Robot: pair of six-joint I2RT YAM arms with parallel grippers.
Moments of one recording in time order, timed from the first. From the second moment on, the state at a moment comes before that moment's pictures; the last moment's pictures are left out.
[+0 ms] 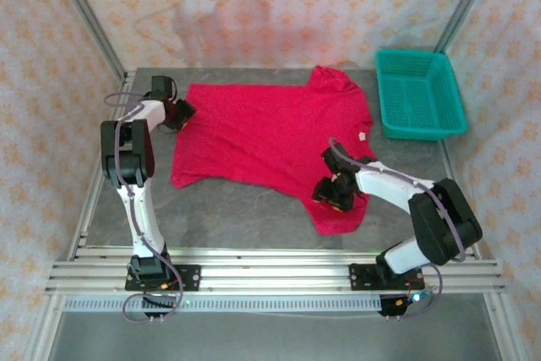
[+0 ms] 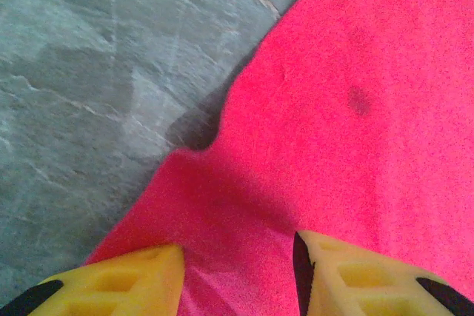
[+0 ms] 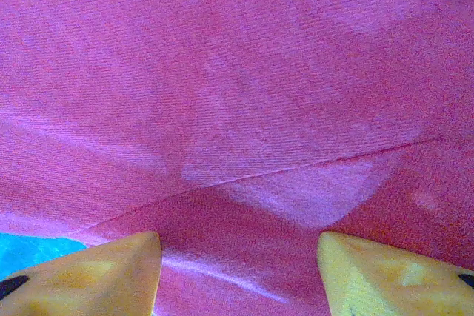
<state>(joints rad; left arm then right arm) 0.14 2.18 1.58 -0.43 0.21 -0.74 0.49 1.46 0.76 -0.69 -0.18 0.84</state>
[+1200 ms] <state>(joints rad) 0.24 1.52 0.83 -0.47 0.10 -0.70 0.36 1.72 1.06 -0.72 -0.06 0.82</state>
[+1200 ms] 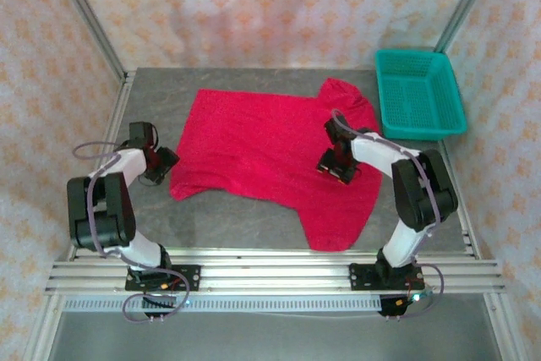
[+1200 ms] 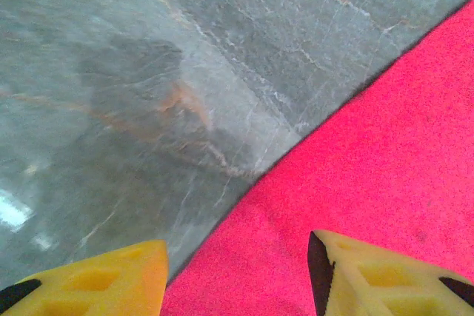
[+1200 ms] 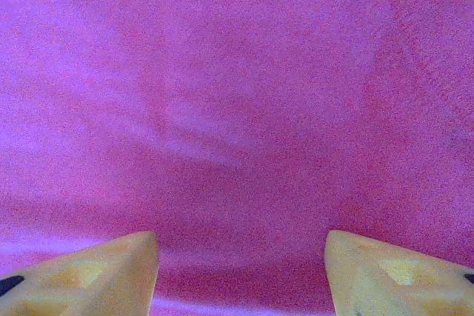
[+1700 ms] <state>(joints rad) -0.06 1.52 1.02 -0.45 0.09 -0.67 0.21 1.99 1.47 -0.77 -0.03 0.70</state>
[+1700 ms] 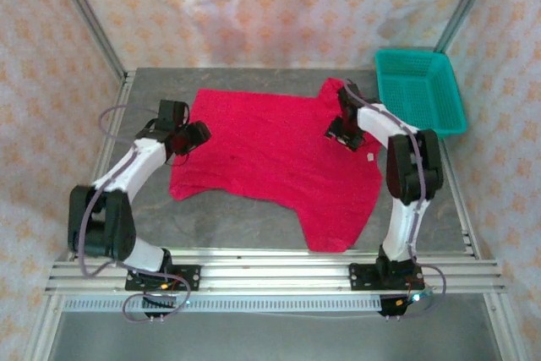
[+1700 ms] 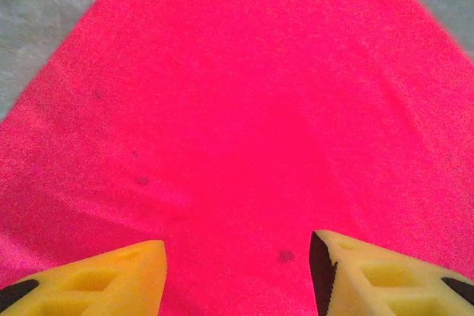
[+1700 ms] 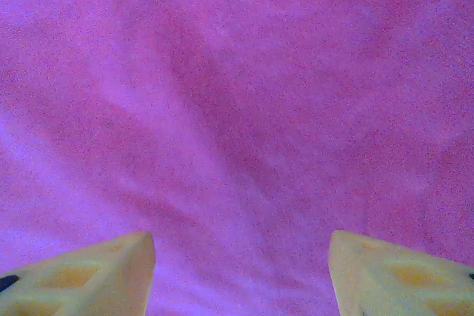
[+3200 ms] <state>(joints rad) 0.39 1.37 0.64 -0.39 0.27 -0.76 0.34 1.67 1.22 -0.77 -0.12 0.72</state>
